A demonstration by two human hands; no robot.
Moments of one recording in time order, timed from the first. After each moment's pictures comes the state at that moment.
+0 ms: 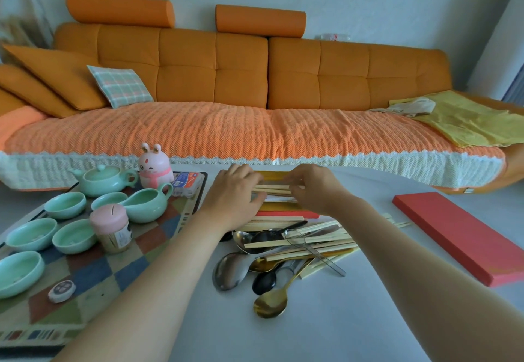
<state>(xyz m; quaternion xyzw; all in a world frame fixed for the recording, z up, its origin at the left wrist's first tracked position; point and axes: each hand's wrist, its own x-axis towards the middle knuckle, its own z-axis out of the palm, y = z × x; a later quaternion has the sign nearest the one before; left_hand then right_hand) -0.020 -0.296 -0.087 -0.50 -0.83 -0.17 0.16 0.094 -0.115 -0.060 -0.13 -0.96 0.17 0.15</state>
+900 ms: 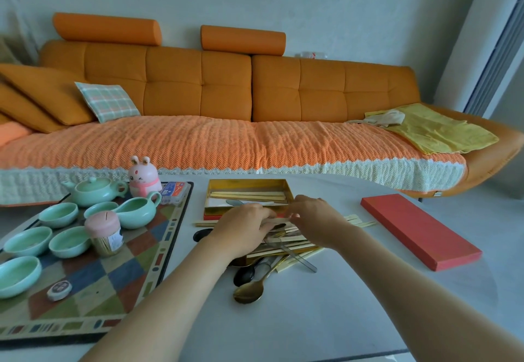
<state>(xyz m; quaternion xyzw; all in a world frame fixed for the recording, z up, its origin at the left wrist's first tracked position) 0.061 -0.291 -0.083 -0.54 -0.82 -0.22 0.03 0.169 -0.122 -0.073 -0.10 -0.99 0.04 0.11</state>
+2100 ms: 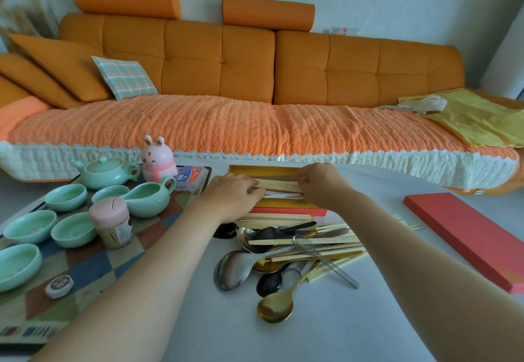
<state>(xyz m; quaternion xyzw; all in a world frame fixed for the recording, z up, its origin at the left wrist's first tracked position) -0.037 -0.298 -0.090 -0.45 -0.88 -0.13 -0.01 0.070 -0.098 -0.074 -0.19 -0.96 0.14 0.12</state>
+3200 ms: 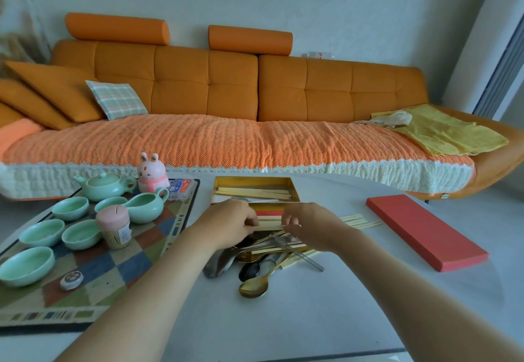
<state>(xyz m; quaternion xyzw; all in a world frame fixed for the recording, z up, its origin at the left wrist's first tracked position) 0.042 -0.324 -0.070 -0.51 -0.85 -0.16 -0.01 0.172 -0.145 -0.067 -0.12 -0.99 0.10 0.05</state>
